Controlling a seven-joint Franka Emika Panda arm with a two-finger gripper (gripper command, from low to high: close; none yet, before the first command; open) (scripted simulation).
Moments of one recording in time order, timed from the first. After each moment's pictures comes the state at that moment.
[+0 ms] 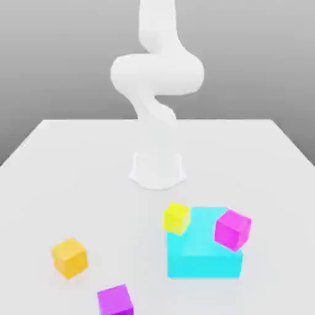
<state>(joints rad) 0.01 -0.71 -0.02 -2.31 0.00 2.33 0.76</state>
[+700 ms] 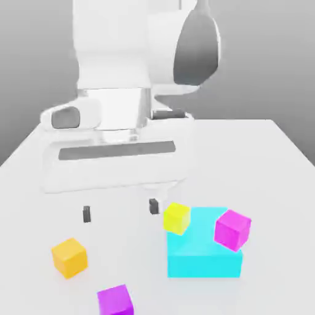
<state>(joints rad) 0.05 0.06 -0.16 -2.36 0.09 2.59 0.33</state>
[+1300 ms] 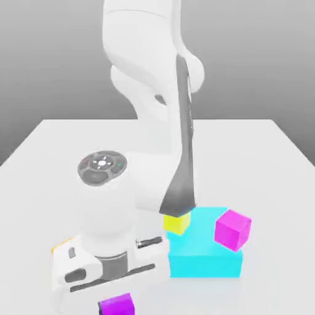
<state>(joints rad) -0.02 0.46 -0.11 -2.34 0.14 2.79 0.17</state>
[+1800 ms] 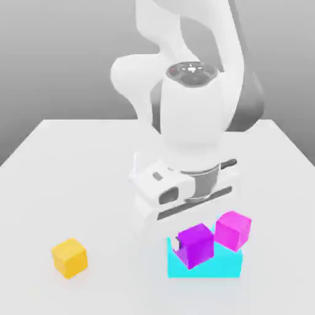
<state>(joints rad) 0.23 -0.06 0.00 -2.57 0.08 2.51 0.39</state>
